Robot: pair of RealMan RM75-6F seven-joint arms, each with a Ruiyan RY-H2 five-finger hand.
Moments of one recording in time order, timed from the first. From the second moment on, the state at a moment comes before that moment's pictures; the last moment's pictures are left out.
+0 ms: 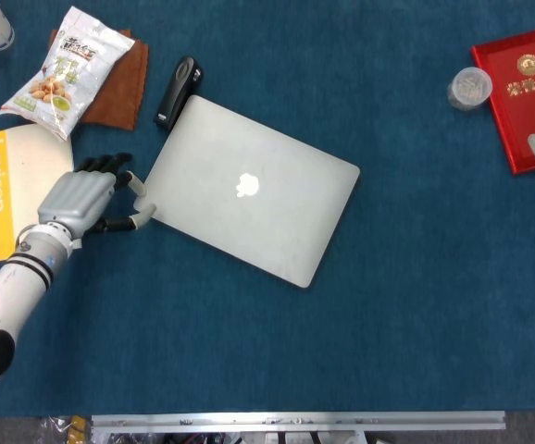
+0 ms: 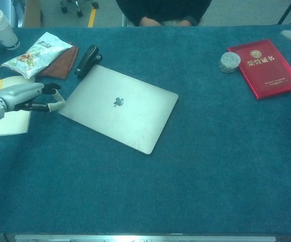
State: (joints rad) left arm -0.67 -1.32 -0.01 -1.57 0.94 0.75 0.16; right arm 0.37 -1.12 0.23 -1.91 -1.25 1.32 -0.15
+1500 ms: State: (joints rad) left arm -0.62 -1.23 0.04 -1.75 1.04 0.80 0.17; right arm 0.36 -1.11 0.24 -1.91 -1.26 1.33 -0.12
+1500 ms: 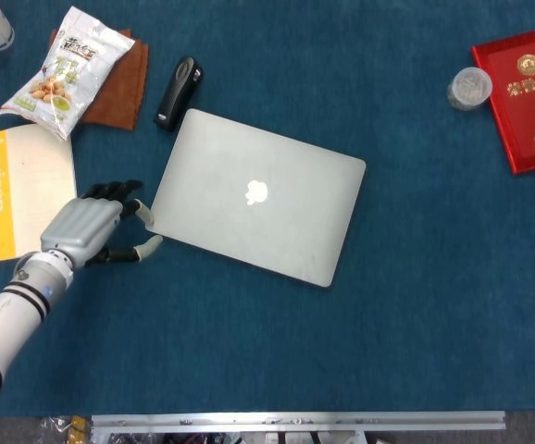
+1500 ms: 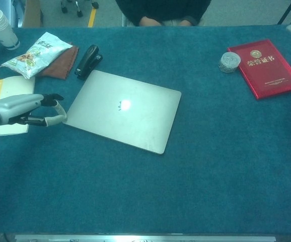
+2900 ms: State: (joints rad) left arm -0.94 -1.40 -0.11 -1.57 1.08 0.62 0.27; right arm 0.44 -1.16 0.23 -1.97 -1.30 1.26 -0.20
